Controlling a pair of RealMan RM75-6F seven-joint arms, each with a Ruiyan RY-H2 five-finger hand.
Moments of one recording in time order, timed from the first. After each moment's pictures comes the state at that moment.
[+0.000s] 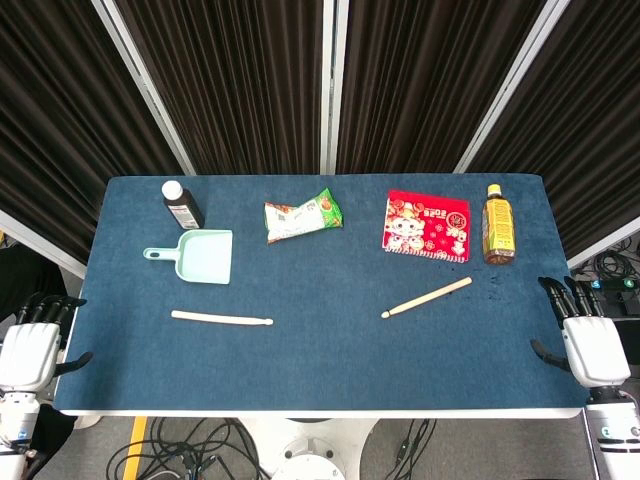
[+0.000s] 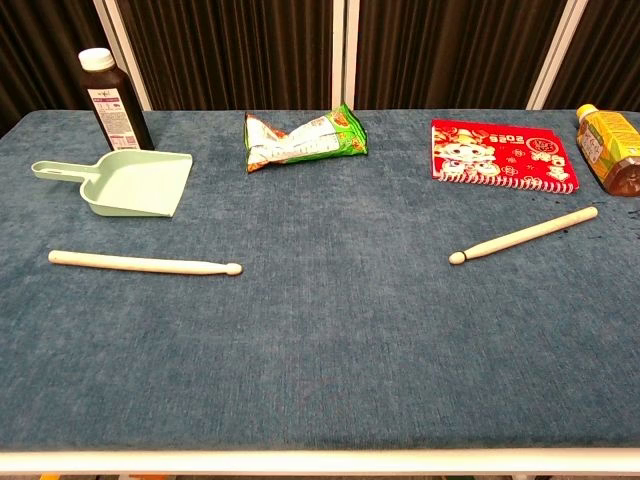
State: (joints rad) left arm -0.09 -1.18 -0.04 -1.59 1.44 1.46 0.15; right arm 0.14 -1.09 0.08 -1.59 -1.51 1.41 0.01
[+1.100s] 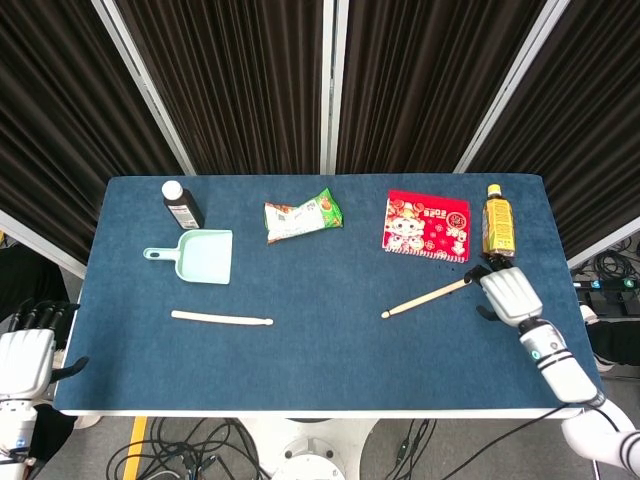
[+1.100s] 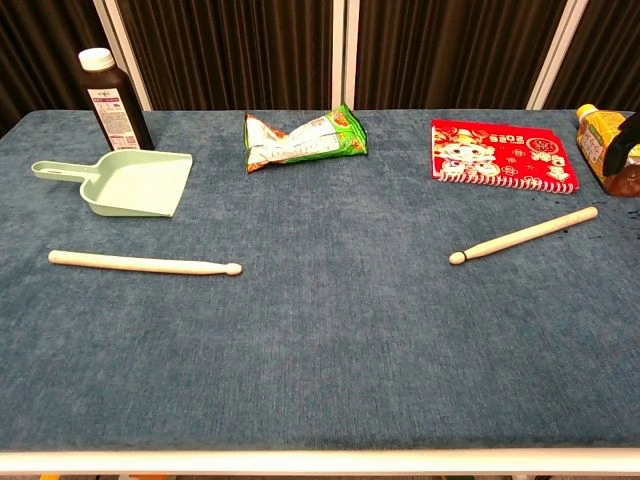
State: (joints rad) left arm -0.06 -1.18 -0.04 -1.65 1.43 1.49 0.21; right arm 0.49 -1.38 0.08 -1.09 -1.56 1.00 0.07
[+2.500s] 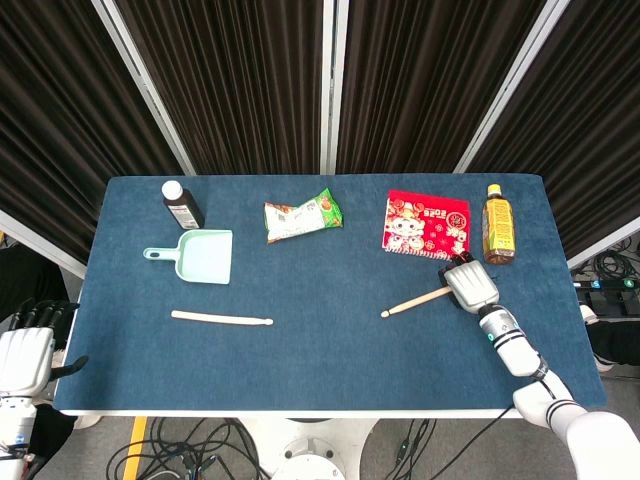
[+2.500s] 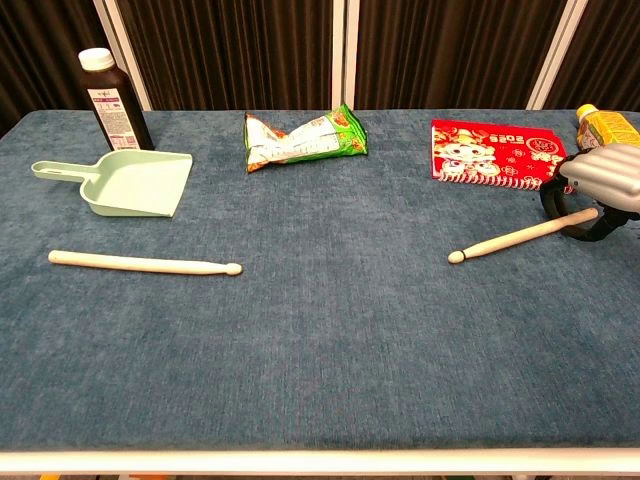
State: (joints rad) left arm -0.07 -1.19 -0.05 -1.60 1.42 1.47 0.15; right arm 0.62 -1.74 0.01 -0.56 -1.56 0.94 0.14
